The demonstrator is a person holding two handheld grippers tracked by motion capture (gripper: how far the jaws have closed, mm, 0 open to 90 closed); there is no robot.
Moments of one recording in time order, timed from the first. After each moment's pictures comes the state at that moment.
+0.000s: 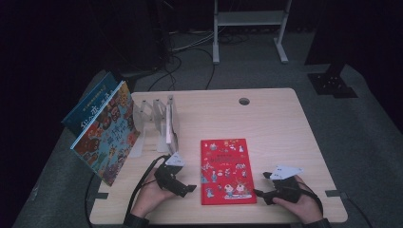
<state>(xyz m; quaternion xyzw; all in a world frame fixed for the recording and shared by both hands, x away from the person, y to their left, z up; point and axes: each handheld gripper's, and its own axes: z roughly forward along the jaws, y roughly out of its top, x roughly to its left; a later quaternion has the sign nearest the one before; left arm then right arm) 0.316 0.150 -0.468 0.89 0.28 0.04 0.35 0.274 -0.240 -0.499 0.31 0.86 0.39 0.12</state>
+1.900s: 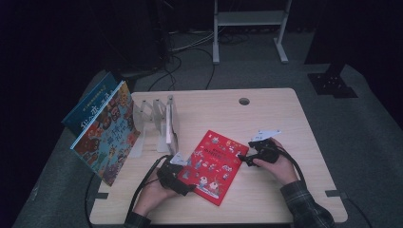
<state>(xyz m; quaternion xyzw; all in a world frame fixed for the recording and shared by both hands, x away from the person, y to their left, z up) 0.325 0.146 -0.483 0.90 0.29 0.04 0.32 0.388 -0.202 -0.477 0.34 0.85 0.39 0.12</state>
